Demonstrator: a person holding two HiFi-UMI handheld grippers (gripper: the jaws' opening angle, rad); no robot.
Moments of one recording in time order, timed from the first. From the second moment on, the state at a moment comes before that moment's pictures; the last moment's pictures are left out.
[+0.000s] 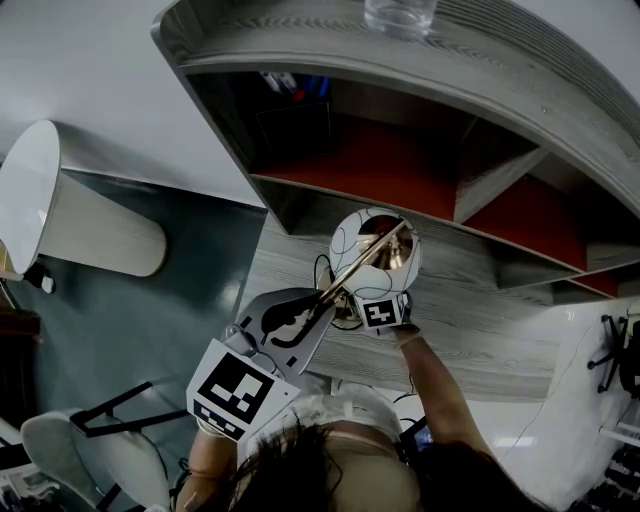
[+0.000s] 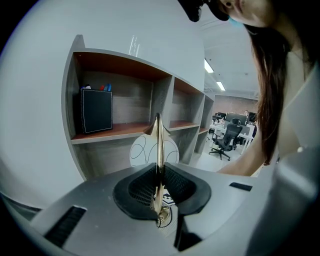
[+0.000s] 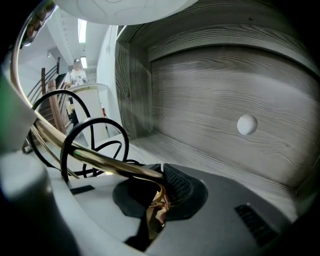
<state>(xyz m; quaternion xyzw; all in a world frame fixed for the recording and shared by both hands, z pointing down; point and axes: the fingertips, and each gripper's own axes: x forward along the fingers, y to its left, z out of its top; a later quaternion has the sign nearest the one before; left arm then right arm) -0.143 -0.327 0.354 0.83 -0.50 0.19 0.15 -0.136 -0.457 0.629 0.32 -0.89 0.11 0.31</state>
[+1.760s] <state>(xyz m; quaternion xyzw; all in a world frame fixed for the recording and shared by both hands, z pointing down) -0.139 -0.287 0.352 0.79 -0.57 0.19 0.13 -0.115 -0.438 0.629 0.30 -0.89 0.11 0.33</state>
